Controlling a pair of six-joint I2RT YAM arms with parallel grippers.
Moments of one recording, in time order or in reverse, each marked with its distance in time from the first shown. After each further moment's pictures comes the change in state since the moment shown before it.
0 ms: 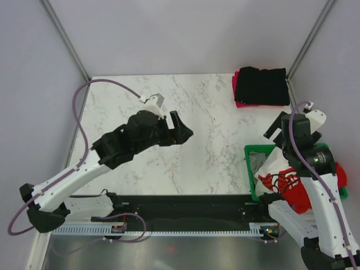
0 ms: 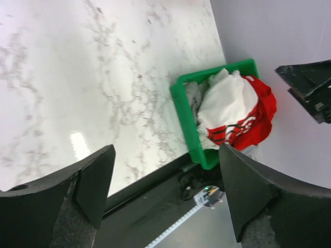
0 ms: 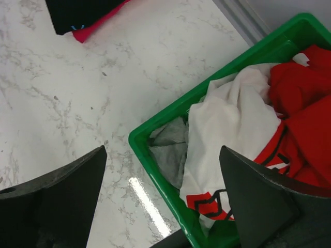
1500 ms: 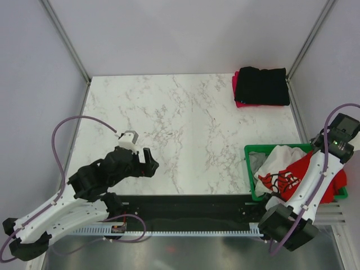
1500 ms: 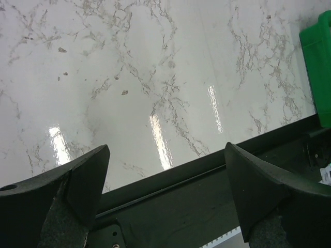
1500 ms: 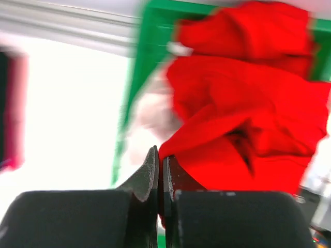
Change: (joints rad) left arm 0.052 -0.576 -0.526 -0.247 -0.129 0.183; right arm -0.890 0.184 -0.114 0.106 -0.235 0.043
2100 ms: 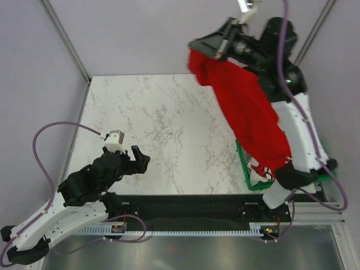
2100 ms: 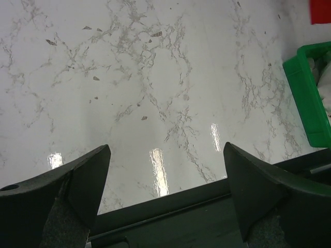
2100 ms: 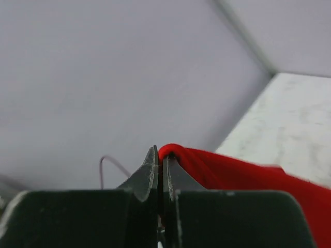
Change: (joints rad) left arm 0.000 -0.126 -0.002 -0.012 -0.162 0.000; right arm 1.001 0.473 0.994 0.494 -0.741 0.210
